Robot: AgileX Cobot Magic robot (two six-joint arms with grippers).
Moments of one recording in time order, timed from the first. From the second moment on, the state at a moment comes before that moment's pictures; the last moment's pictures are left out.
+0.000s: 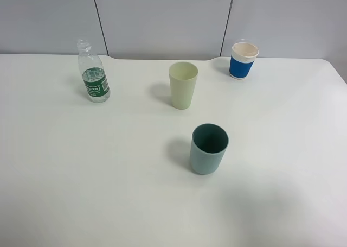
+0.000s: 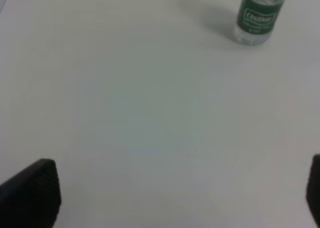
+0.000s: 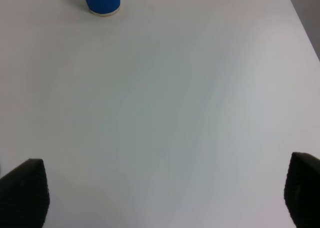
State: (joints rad) left arm 0.03 -0.01 -0.50 0.03 1.06 -0.06; right arm -0.03 0.00 -0.50 0.00 1.06 -0.04
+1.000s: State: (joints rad) left arm 0.03 -0.01 -0.50 0.03 1.05 -0.06; right arm -0.03 0.00 -0.50 0.00 1.06 -0.04
